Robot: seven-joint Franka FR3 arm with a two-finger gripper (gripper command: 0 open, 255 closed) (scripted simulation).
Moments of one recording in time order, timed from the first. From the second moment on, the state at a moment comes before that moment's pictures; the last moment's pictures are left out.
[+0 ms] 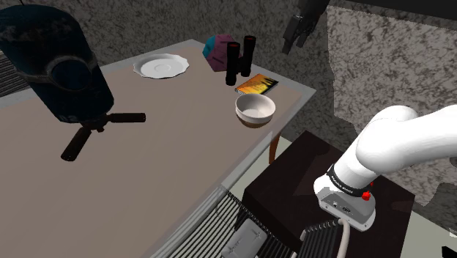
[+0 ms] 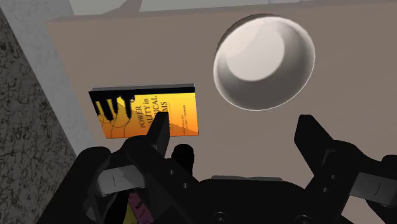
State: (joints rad) arm -0.01 -0.74 -0.02 -2.31 0.02 1.70 -0.07
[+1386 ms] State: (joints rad) arm -0.02 0.08 -0.08 -1.66 0.04 1.75 -0.17
